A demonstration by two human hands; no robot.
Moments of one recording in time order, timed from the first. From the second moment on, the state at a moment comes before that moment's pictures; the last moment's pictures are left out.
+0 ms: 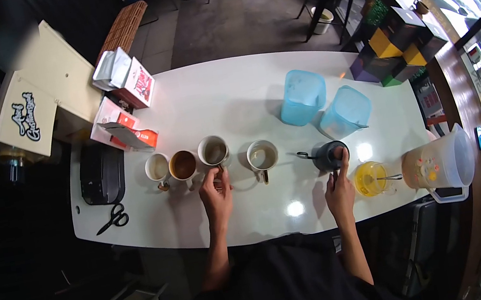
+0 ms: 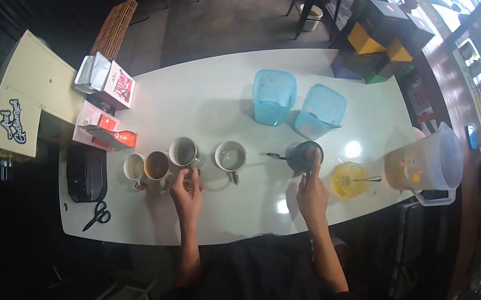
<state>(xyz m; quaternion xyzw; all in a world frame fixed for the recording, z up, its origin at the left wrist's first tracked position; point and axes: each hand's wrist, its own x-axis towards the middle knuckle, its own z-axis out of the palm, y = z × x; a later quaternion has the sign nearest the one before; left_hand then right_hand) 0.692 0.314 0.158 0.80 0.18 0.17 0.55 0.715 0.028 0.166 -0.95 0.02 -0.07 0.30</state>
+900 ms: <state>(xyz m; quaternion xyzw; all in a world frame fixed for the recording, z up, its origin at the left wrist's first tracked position) 0.698 0.253 0.171 0.79 0.03 0.21 0.57 0.713 0.029 0.154 -0.96 0.06 -0.07 0.27</state>
